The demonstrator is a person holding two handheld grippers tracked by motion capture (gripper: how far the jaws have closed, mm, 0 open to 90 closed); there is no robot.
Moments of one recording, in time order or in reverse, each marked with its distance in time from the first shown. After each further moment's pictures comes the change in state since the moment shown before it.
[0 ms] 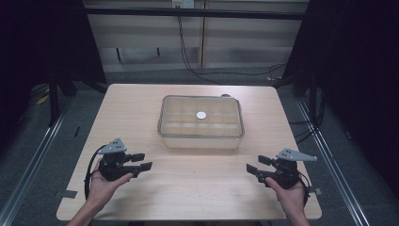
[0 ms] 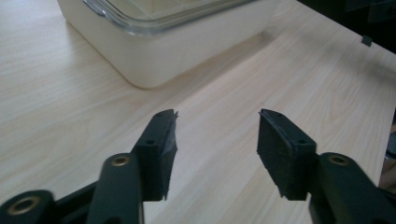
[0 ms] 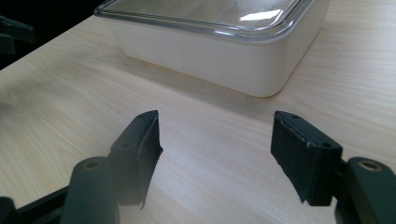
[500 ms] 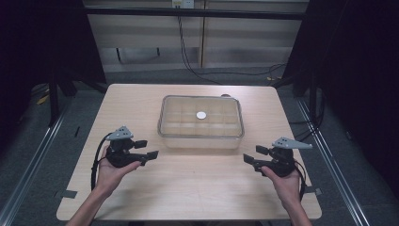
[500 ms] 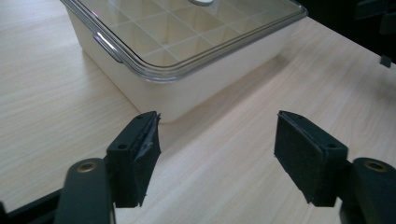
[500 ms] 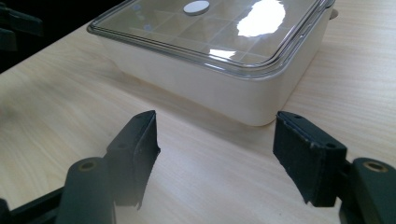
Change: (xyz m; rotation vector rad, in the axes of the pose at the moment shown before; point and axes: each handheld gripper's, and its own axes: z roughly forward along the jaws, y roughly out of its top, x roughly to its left) left arm 0.008 0.028 0.016 -0.023 0.047 -0.007; right arm -0.004 0.026 0.015 -0.005 -0.011 -0.022
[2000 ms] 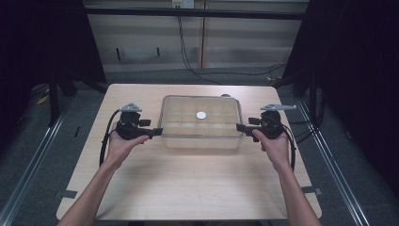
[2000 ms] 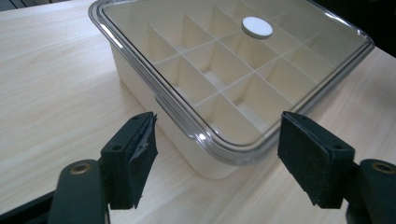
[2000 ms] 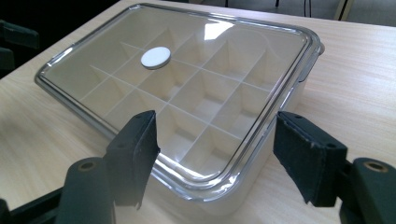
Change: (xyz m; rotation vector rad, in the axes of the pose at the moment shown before) left arm 0.052 0.048 0.045 0.042 0.032 -0.032; right arm -0.044 0.075 0.062 0.060 -0.013 0.013
